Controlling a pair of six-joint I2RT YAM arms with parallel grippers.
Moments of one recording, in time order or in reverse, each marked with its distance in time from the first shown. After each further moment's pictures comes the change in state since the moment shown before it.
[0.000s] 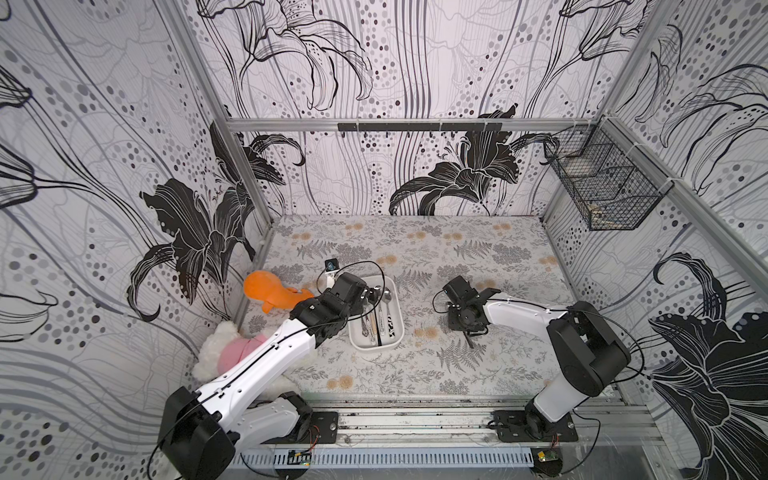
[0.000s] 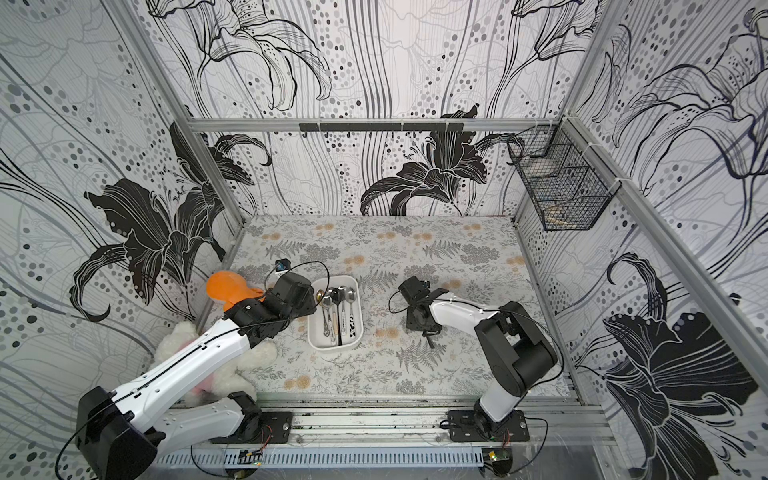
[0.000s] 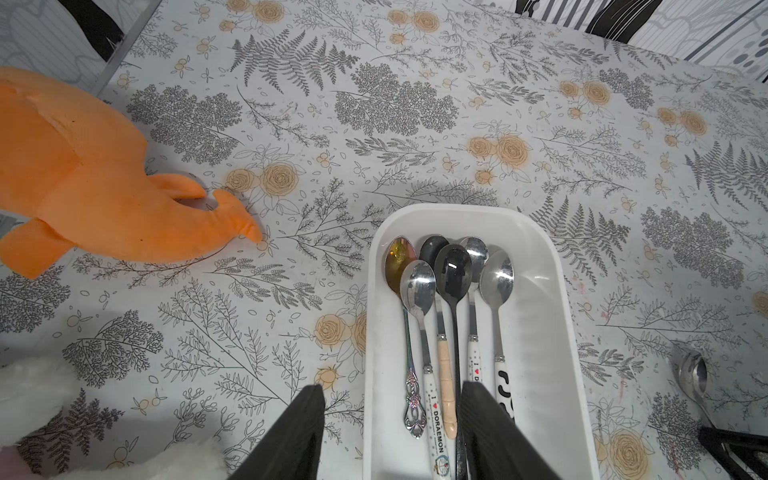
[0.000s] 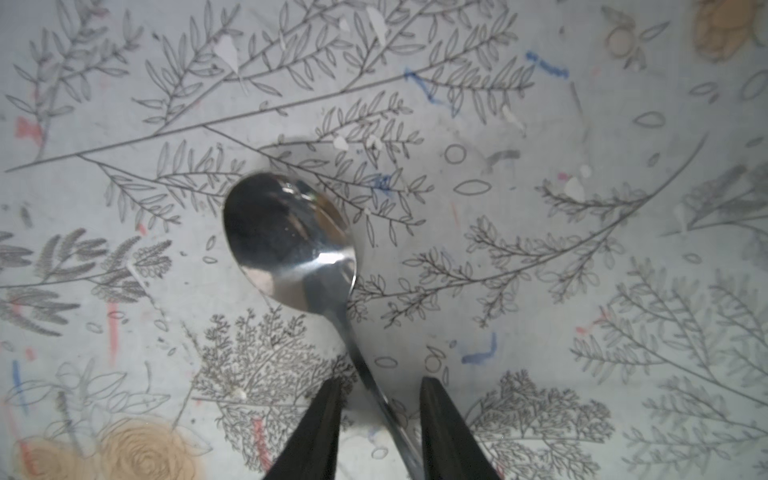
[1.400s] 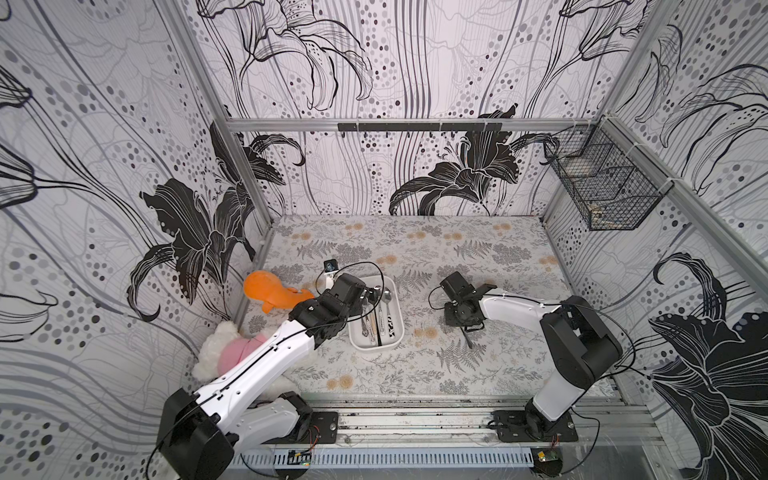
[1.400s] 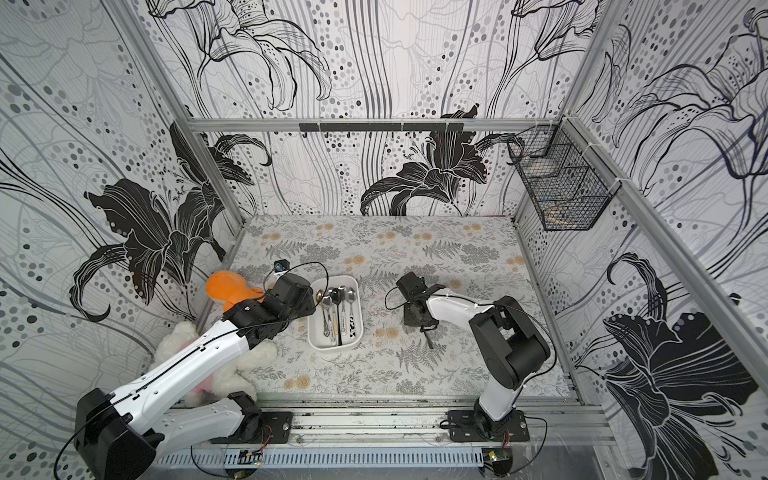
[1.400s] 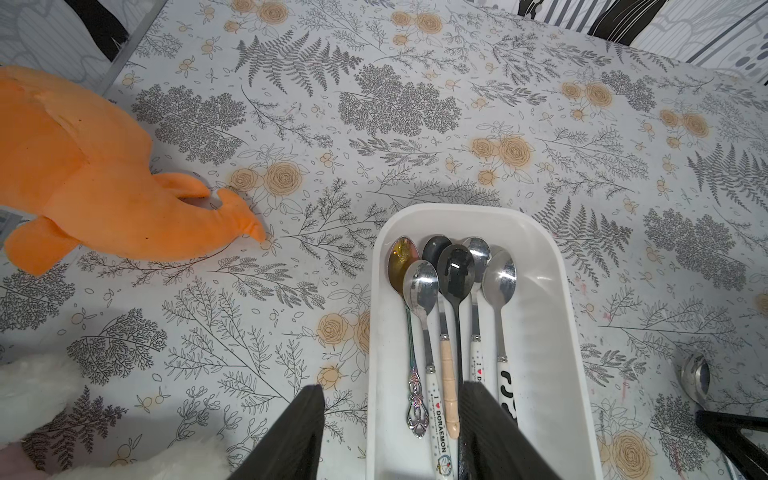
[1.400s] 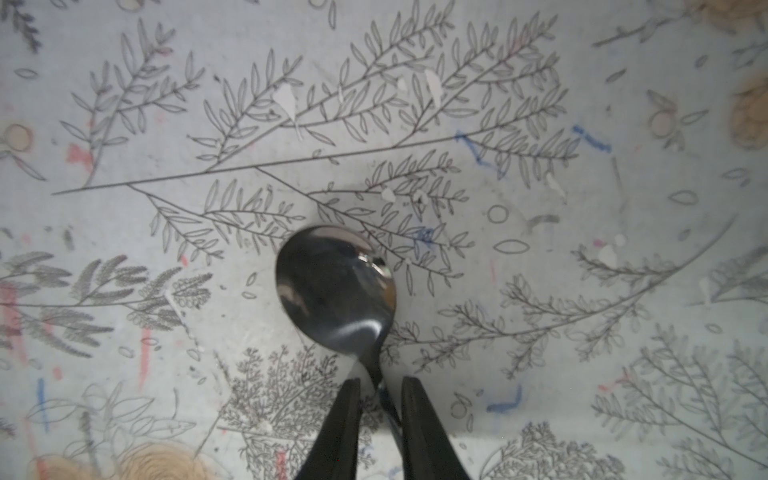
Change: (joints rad) left arm 0.000 -0.015 -0.005 -0.001 -0.008 -0.003; right arm -0.006 0.051 0.056 0.014 -0.008 -0.074
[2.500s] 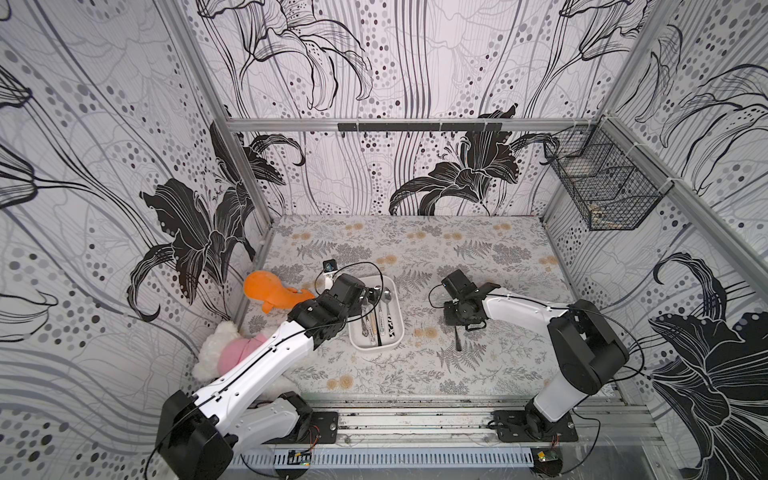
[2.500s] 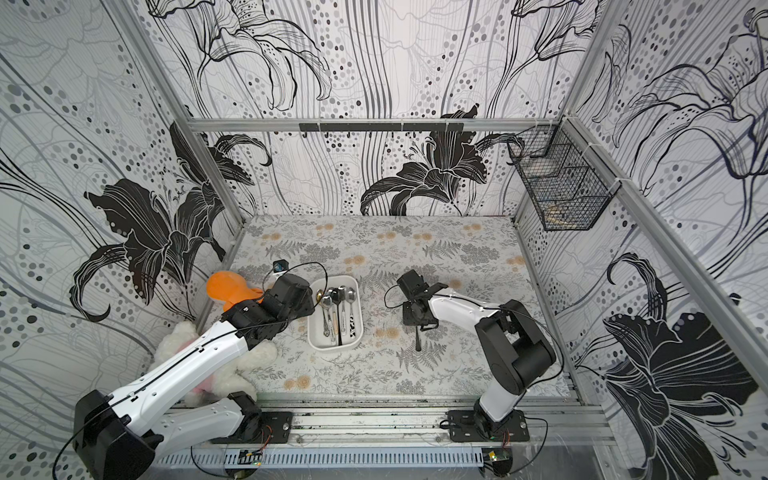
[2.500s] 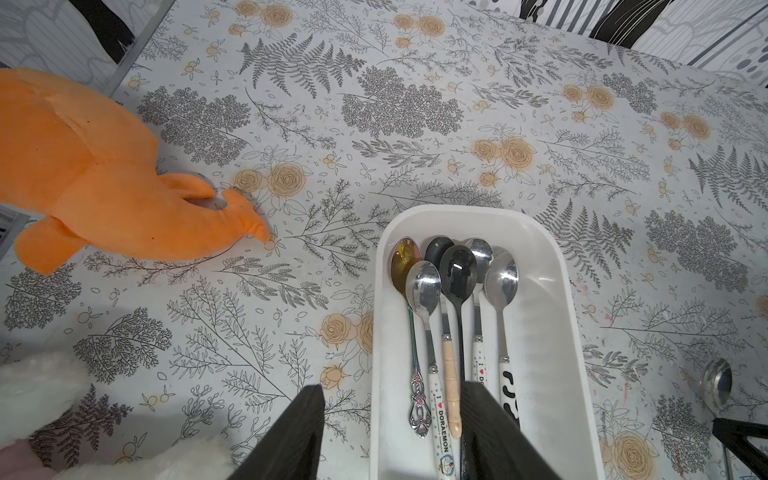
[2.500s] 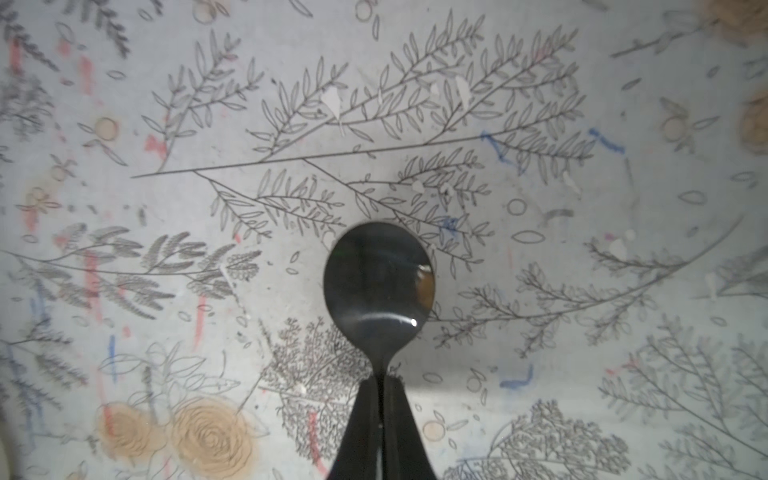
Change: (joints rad) left arm 0.000 -0.004 0.000 -0.006 -0.005 -0.001; right arm 0.000 -0.067 0.007 -0.030 -0.050 -0.018
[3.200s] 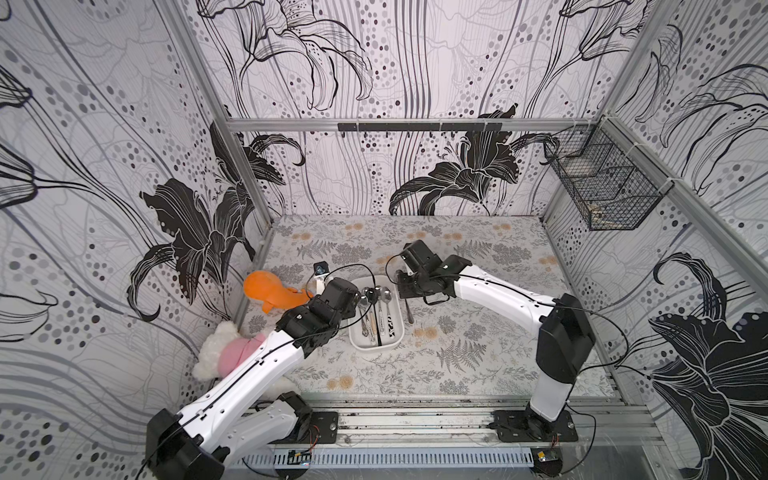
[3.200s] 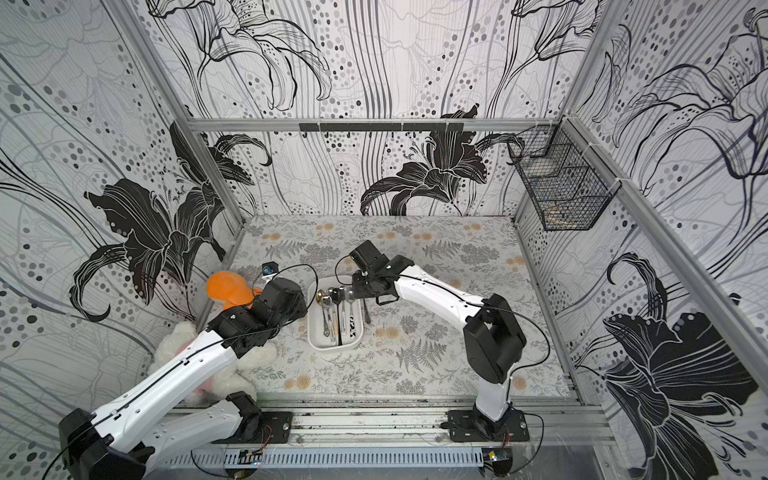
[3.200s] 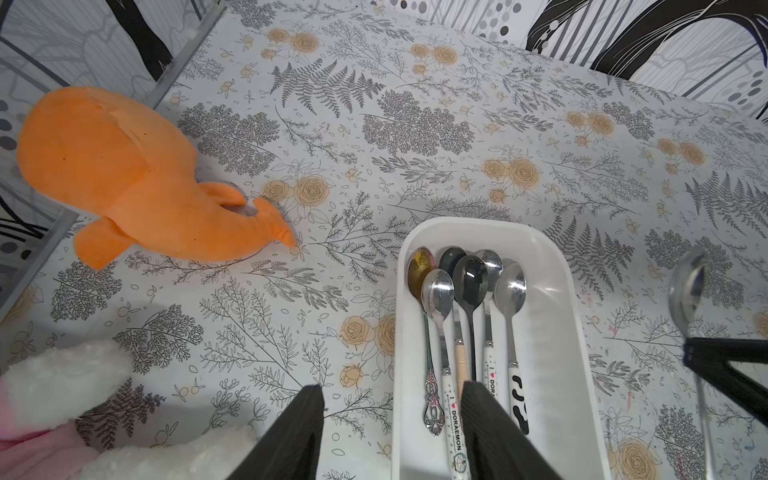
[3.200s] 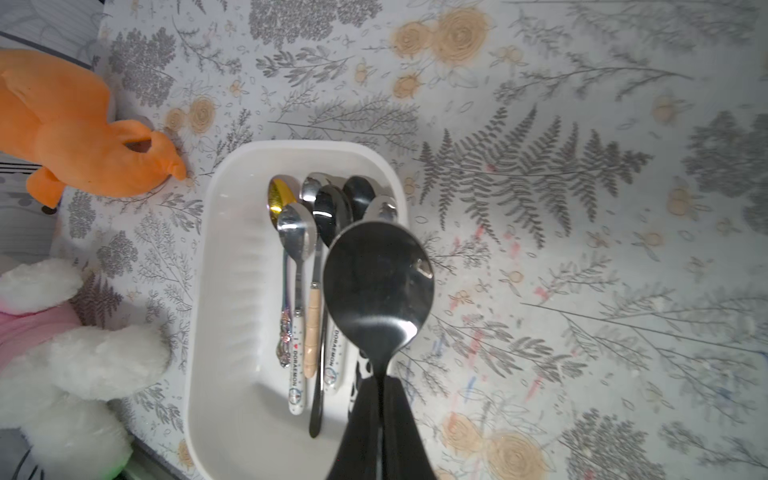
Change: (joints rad) left arm 0.000 -0.095 -0.018 -0.047 -0.049 -0.016; right arm 0.220 0.220 0.604 -0.125 -0.115 0.050
